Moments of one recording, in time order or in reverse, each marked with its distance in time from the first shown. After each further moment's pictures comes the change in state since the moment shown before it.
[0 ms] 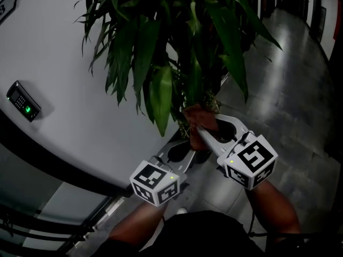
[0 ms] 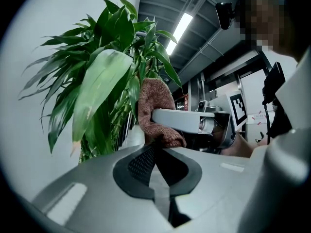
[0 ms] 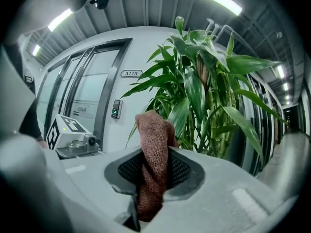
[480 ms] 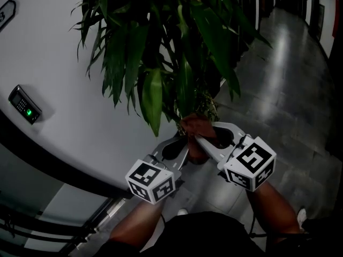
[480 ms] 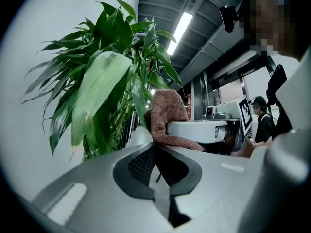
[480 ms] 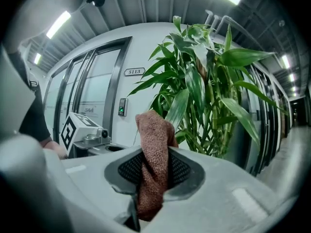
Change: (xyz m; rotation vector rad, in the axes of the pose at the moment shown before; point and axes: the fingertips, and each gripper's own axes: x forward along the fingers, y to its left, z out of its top) left arm 0.004 0.001 0.004 0.012 -0.008 0.047; right arm -0.022 0.007 -0.018 0.034 0.055 0.081
